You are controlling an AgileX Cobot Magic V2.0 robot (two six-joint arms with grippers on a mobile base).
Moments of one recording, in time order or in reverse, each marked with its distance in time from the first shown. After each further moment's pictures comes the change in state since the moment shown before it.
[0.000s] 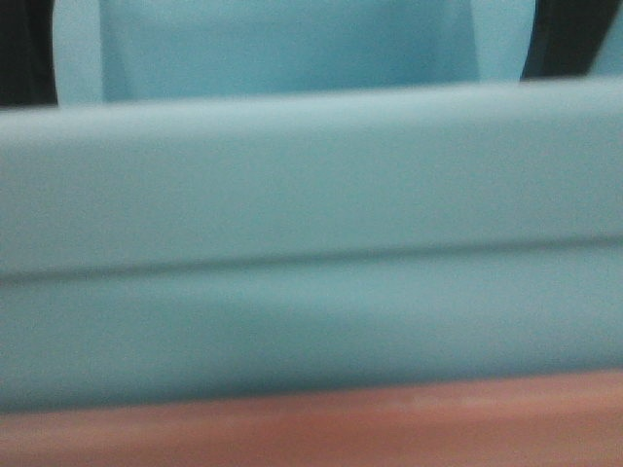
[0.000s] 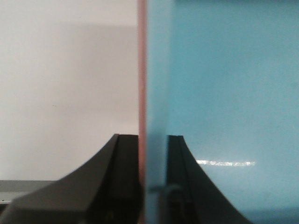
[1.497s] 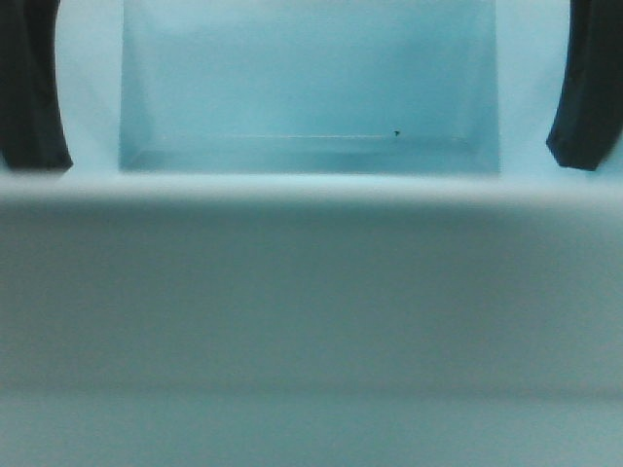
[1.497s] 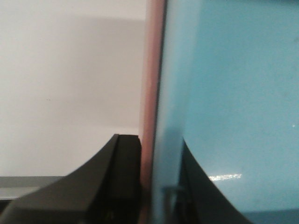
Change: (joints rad) left arm -0.006 -0.002 0.023 -0.014 -0.012 0.000; right arm 0.004 -0.032 0.079 0.041 0.000 0.027
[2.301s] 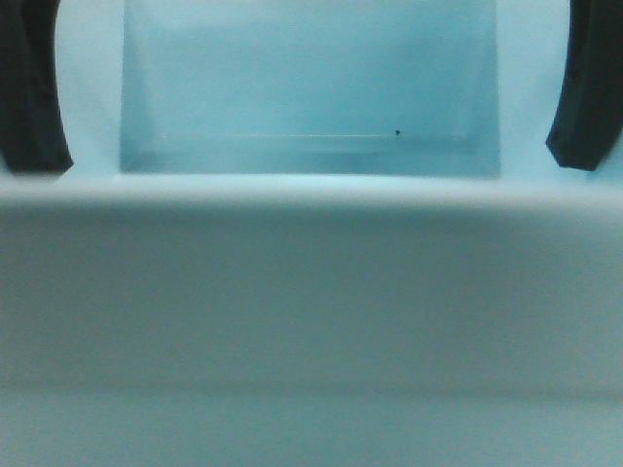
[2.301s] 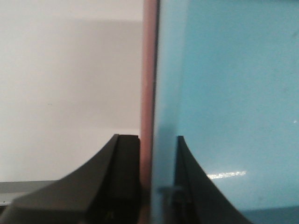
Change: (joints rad) left arm 0.000 0.000 0.000 0.000 -0.002 0.042; right arm 0.000 0.000 0.000 0.000 0.000 0.000
